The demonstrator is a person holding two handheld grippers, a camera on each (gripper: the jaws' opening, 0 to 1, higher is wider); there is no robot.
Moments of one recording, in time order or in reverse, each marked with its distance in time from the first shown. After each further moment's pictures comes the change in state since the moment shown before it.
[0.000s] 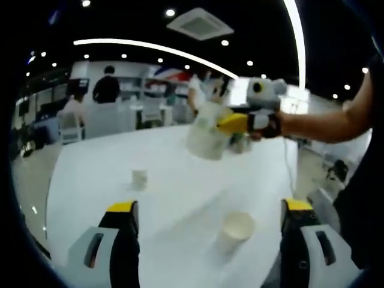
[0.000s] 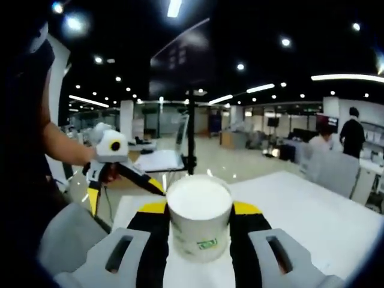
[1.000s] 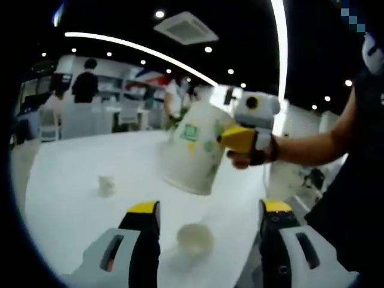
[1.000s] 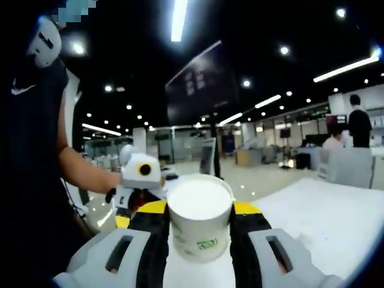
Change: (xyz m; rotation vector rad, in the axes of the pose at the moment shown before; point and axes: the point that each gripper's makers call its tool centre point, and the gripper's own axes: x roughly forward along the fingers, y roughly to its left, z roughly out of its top) left arm 0.004 -0.069 0.021 -0.039 -0.050 -0.190; right arm -0.011 0.079 0.024 0.098 -0.179 0.098
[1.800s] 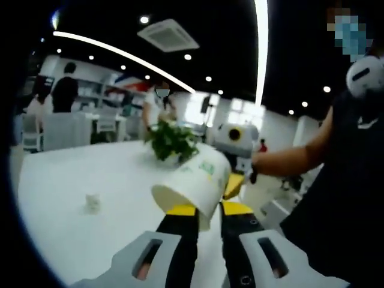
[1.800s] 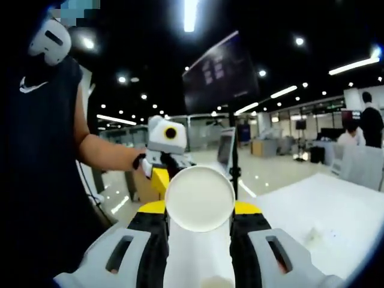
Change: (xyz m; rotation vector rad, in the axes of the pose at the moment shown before) left arm -0.029 -0.024 0.046 0.007 -0.025 -0.197; right arm -0.010 0.031 -0.013 -0.010 0.106 0.125
